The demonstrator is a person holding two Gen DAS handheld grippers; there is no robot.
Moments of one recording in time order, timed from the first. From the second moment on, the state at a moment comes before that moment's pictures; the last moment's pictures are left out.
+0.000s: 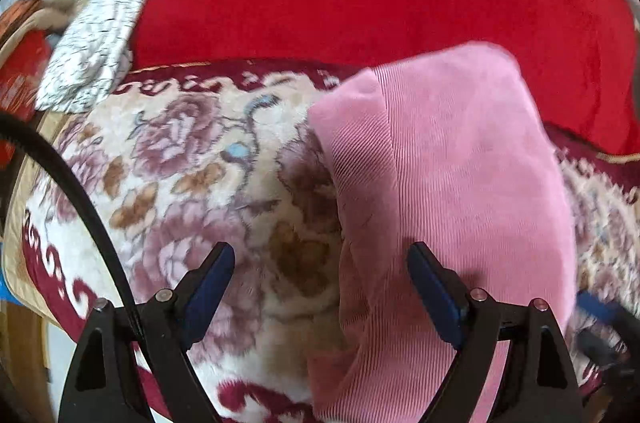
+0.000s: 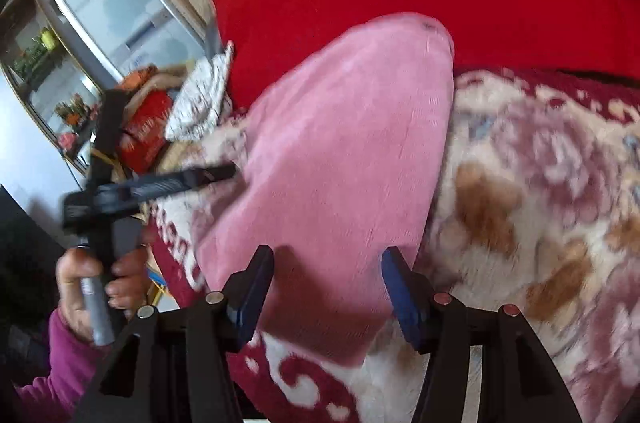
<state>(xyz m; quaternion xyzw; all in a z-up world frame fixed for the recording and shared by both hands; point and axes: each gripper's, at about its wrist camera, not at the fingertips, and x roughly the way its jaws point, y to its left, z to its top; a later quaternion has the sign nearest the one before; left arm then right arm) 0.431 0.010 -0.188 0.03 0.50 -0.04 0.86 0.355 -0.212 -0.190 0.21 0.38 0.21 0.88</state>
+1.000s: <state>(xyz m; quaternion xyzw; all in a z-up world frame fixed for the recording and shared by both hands) 0.419 0.004 -0.215 0.03 0.48 -0.12 0.87 0.436 -0.225 -0.231 0.33 0.38 0.25 0.83</state>
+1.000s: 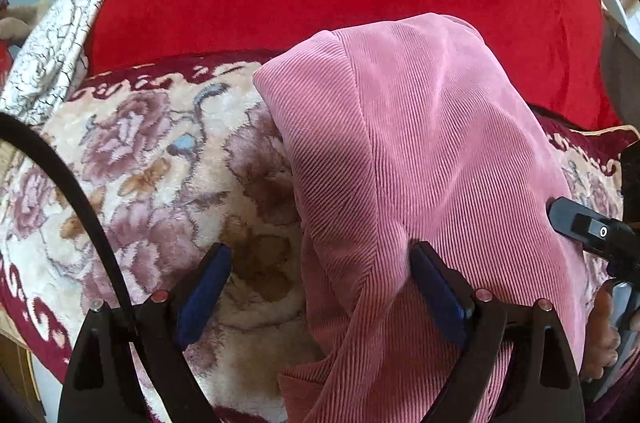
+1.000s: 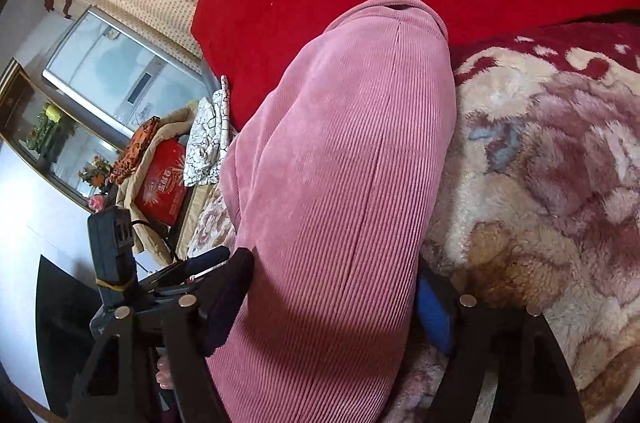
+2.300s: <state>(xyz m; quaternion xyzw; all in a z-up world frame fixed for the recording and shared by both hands) 0.442 0.021 -0.227 -0.07 0.54 -0.23 0.81 0.433 -0.229 -0.235 0.33 0.38 0.25 0.83</state>
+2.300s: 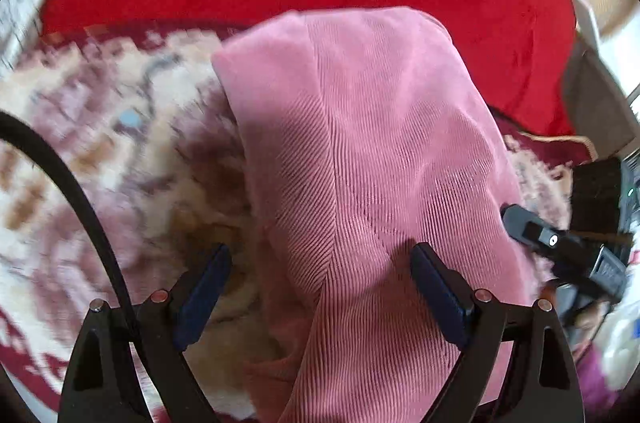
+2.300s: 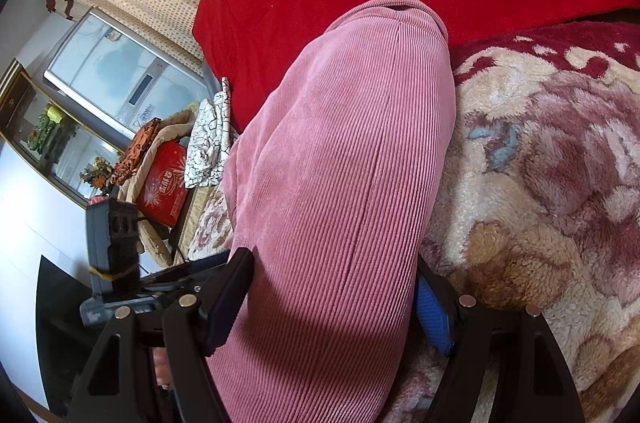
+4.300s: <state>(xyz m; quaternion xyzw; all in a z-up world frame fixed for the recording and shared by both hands) 0.389 -0.109 -0.175 -0.08 0.49 -0.42 0.76 0.303 -0.347 -0.169 0.30 0.24 0.13 0.91</state>
